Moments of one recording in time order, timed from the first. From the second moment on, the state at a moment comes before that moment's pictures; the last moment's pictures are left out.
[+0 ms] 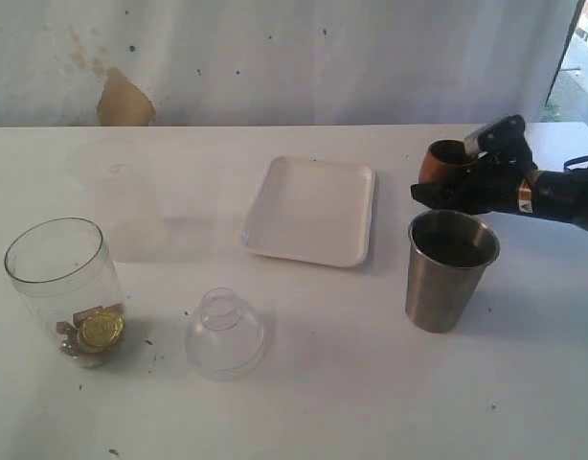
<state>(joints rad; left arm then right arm) -0.01 0.00 0.00 -0.04 0.24 0.08 -0.26 2.31 -1.34 -1.23 -0.80 0.69</state>
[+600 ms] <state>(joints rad) -0.01 0.00 0.00 -0.04 0.24 0.08 -0.21 2.35 -1.35 -1.25 -0.77 0.64</state>
